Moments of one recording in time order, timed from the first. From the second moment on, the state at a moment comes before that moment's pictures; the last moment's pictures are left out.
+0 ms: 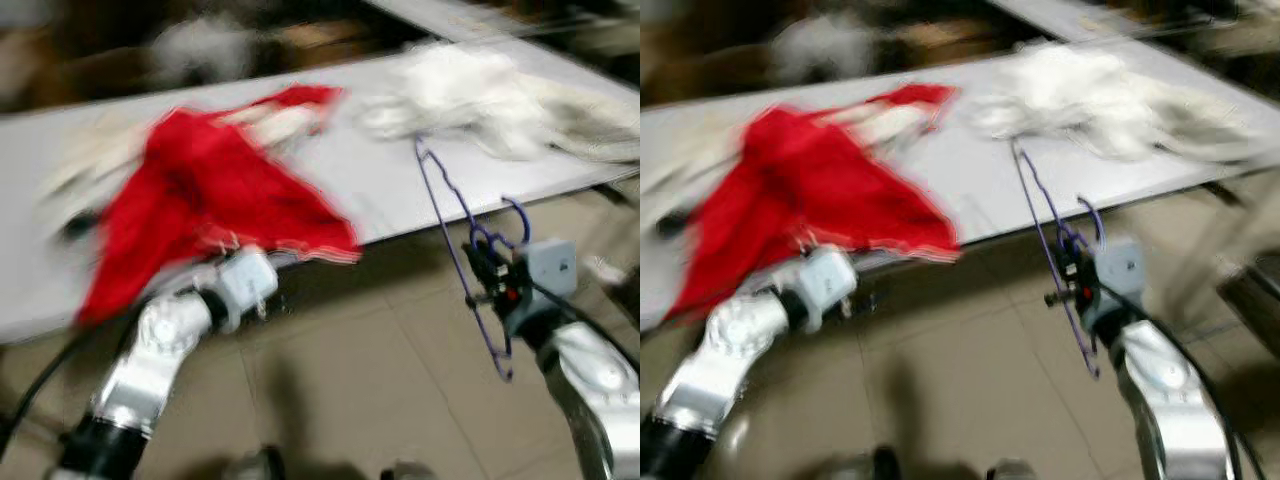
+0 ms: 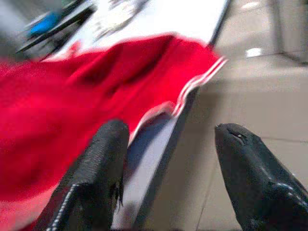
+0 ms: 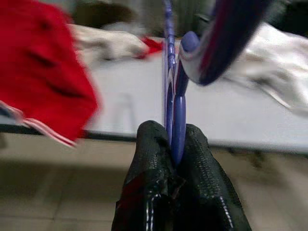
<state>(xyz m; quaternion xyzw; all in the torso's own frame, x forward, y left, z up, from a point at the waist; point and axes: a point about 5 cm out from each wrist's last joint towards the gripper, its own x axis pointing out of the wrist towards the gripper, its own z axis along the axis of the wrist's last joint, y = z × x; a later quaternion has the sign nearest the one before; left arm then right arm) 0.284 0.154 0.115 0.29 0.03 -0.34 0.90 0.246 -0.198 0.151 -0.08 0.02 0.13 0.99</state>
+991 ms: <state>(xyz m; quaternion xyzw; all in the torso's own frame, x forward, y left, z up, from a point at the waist) 0.237 0.150 0.122 0.00 -0.01 -0.10 1.00 0.251 -0.190 0.148 -0.06 0.02 0.09 0.99</state>
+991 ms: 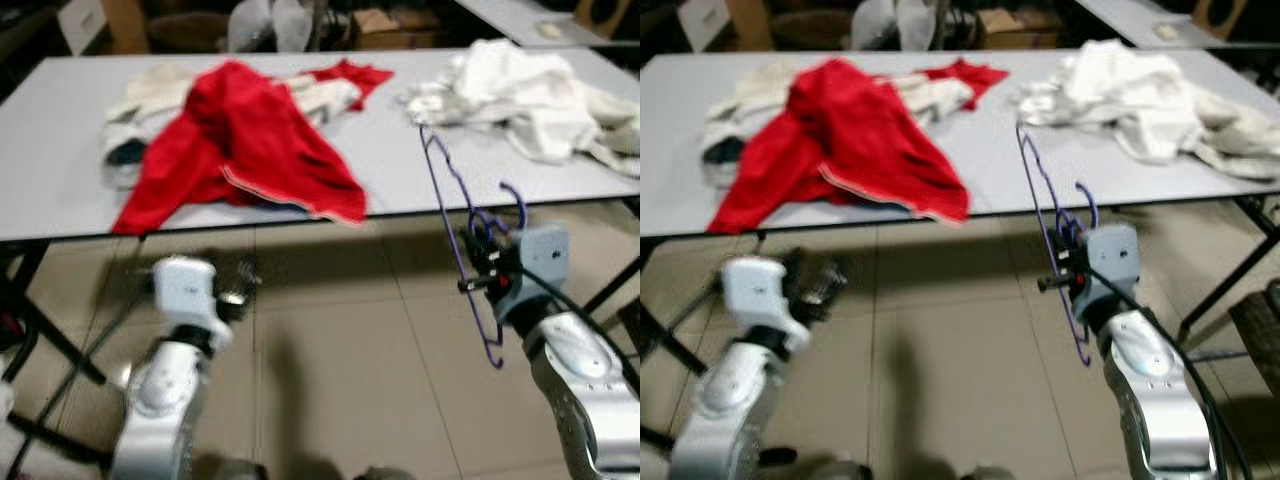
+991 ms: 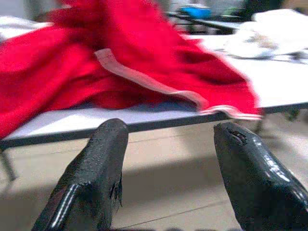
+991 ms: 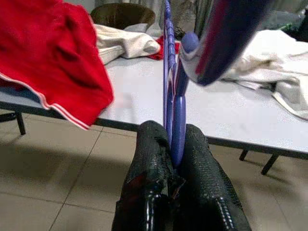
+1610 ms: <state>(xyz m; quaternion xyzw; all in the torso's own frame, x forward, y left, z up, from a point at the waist) 0.245 0.162 0.126 0.05 -0.02 -0.09 0.99 0.247 -0.172 0.141 -0.06 0.03 0.13 0.99</state>
